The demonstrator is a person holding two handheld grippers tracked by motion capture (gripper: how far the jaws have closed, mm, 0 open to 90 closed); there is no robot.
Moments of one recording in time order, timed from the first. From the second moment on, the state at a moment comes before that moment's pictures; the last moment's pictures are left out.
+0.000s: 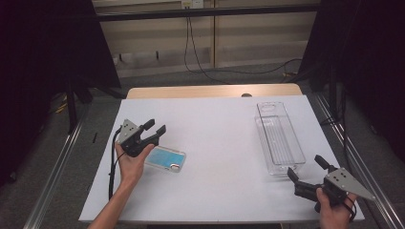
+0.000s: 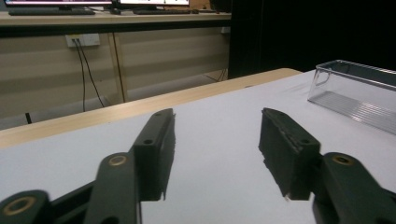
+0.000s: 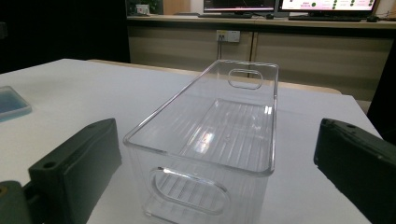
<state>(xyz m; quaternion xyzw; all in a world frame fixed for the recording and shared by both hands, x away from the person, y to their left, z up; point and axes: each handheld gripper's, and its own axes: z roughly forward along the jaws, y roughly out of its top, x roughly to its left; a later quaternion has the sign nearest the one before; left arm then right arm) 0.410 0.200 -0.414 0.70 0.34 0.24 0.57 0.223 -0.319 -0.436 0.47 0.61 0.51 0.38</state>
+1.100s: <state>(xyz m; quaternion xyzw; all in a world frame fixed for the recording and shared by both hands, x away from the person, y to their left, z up) 0.436 0.208 -0.408 0.76 0.38 0.16 0.51 0.222 -0.321 -0.436 0.47 0.61 0.51 0.38</state>
